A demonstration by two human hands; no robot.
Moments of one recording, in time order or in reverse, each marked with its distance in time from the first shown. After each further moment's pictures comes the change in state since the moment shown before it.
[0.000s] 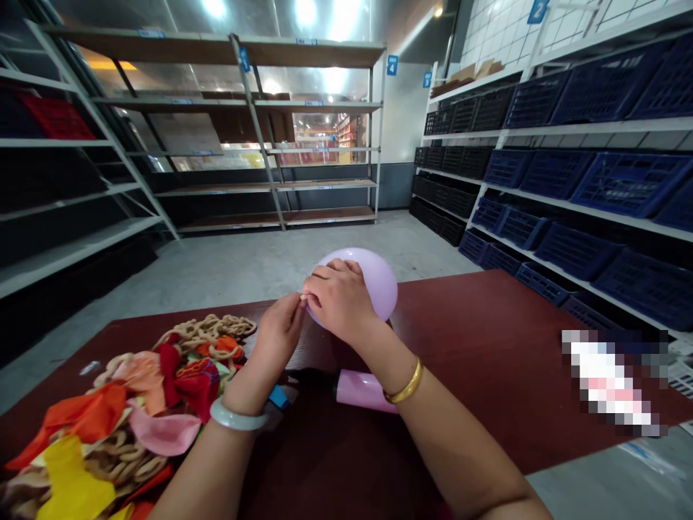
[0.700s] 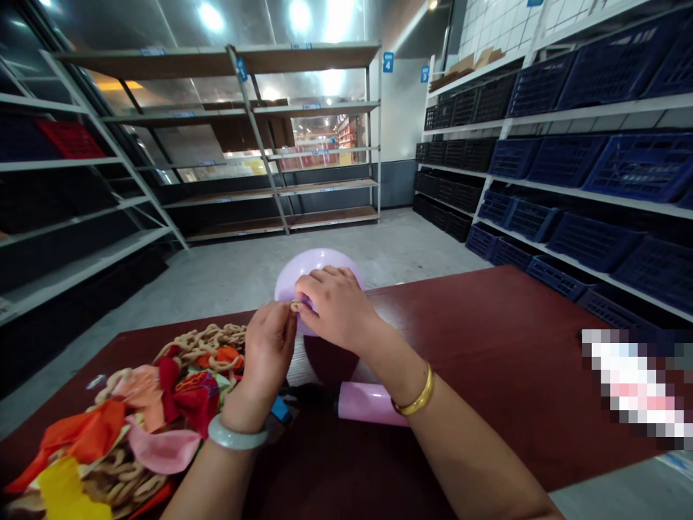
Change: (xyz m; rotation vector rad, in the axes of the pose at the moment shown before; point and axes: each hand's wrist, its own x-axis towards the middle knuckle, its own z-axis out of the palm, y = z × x) left_hand -0.003 0.010 -0.011 0.252 0.097 0.165; right_hand 0.002 0.001 -0.012 0.190 -0.052 -0.005
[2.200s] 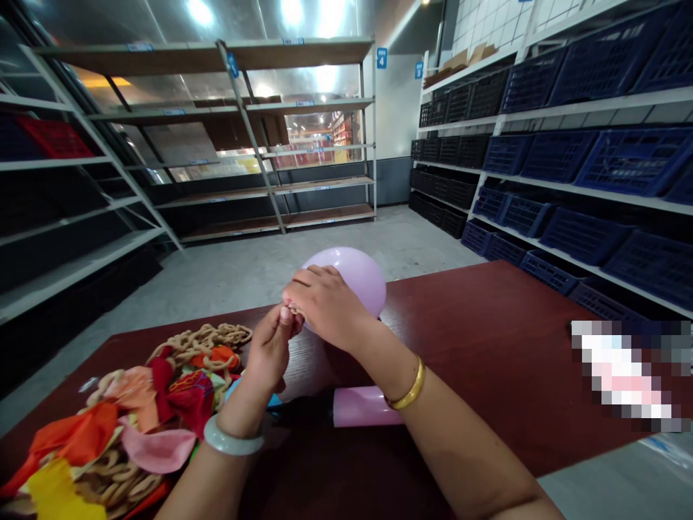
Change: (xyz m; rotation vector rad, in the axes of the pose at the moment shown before) left_hand -0.009 0.007 0.020 -0.719 -0.057 -0.302; right_hand -0.001 0.006 0.004 -0.072 0.020 -0.174
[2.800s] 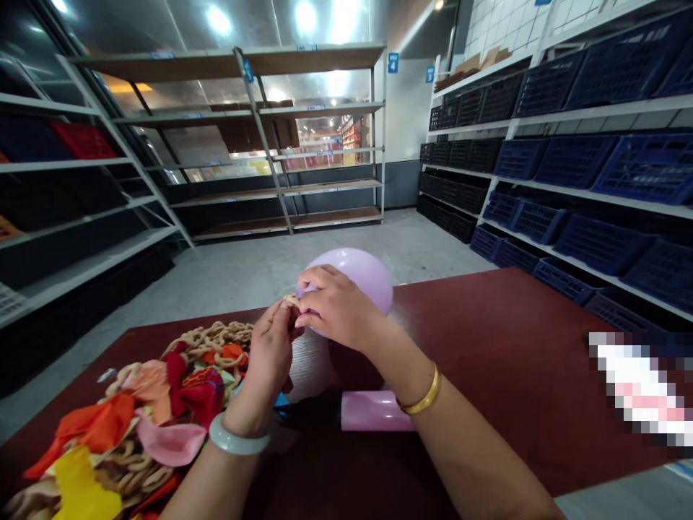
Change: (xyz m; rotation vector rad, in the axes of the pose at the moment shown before) left_hand 0.007 0.004 -0.002 -0.311 0.217 -0.238; right_hand -0.001 0.006 0.000 0.190 0.100 -0.096
